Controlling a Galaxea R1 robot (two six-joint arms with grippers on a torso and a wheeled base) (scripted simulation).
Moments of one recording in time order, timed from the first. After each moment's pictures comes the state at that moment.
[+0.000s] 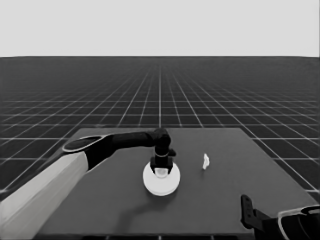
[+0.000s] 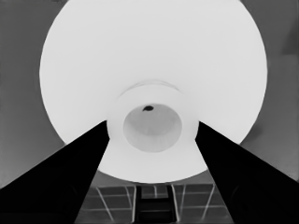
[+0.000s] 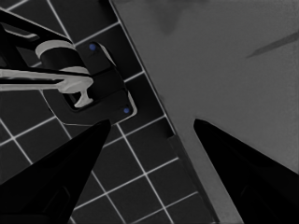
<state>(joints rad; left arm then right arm) 0.07 3.10 -1.78 0.23 1.51 -1.27 -0.35 1.76 -0.39 -0.70 -1.18 0.32</state>
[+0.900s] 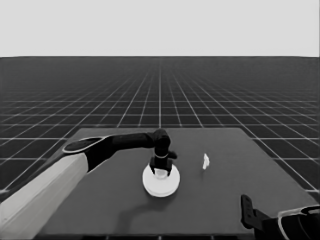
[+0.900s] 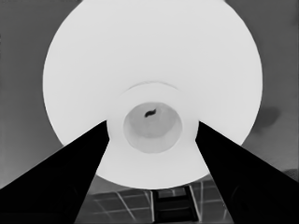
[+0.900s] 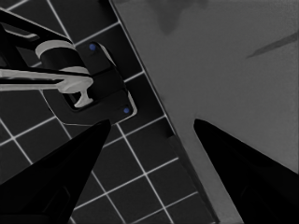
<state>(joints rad) 0.08 3.10 -1.78 0.23 1.51 -1.11 -0.35 1.76 -0.39 -0.70 -1.18 0.32</state>
